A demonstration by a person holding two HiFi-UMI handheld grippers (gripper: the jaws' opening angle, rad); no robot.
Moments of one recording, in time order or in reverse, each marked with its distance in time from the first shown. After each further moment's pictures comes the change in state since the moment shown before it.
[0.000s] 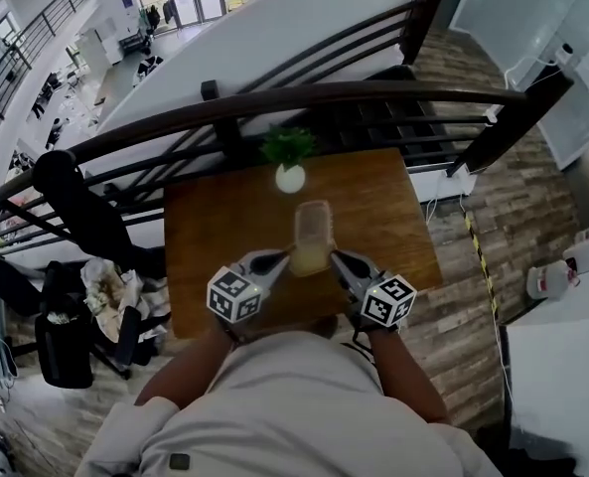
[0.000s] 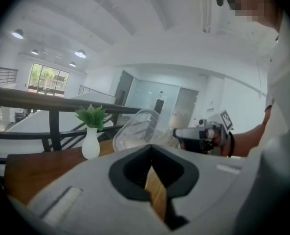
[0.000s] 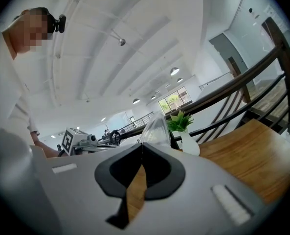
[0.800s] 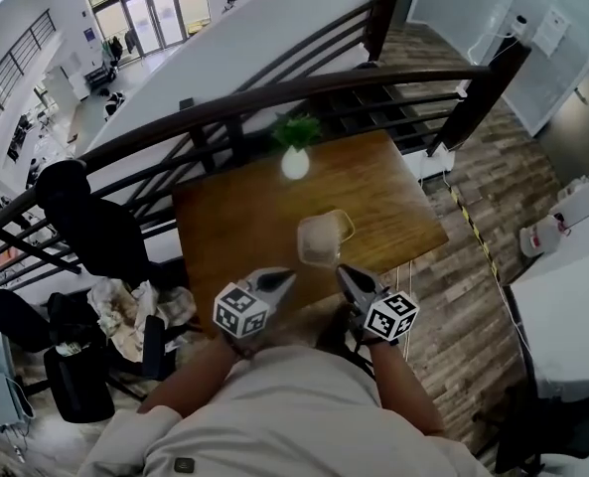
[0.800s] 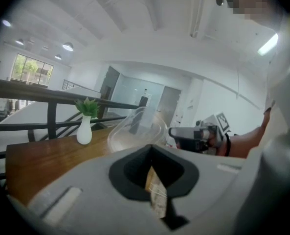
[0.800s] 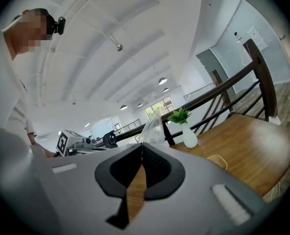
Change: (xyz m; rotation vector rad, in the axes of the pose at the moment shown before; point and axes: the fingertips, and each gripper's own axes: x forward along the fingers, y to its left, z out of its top) left arm -0.149 -0.052 -0.071 0.040 0.039 -0.194; right arm -0.020 0.148 -0.091 0.014 -0.115 -0.199
